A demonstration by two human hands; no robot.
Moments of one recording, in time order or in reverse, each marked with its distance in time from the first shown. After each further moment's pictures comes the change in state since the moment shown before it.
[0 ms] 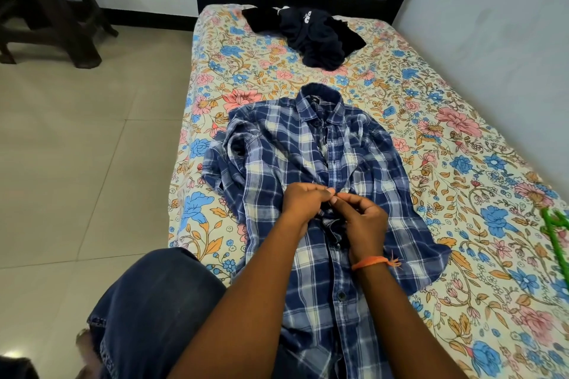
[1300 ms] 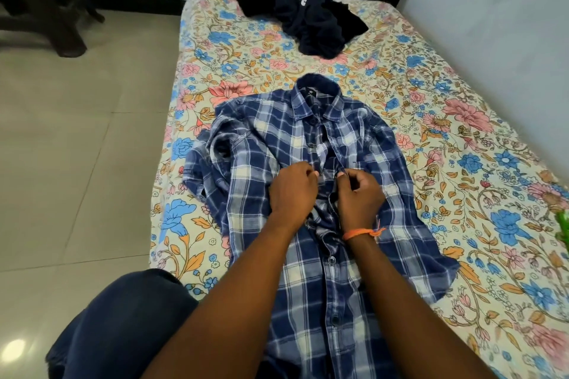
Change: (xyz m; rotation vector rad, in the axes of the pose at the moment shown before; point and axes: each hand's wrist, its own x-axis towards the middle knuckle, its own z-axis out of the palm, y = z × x) left_hand 0.049 0.001 0.002 0.864 0.269 0.513; right_hand 0.074 0.010 0.025 -0.504 0.189 -0.385
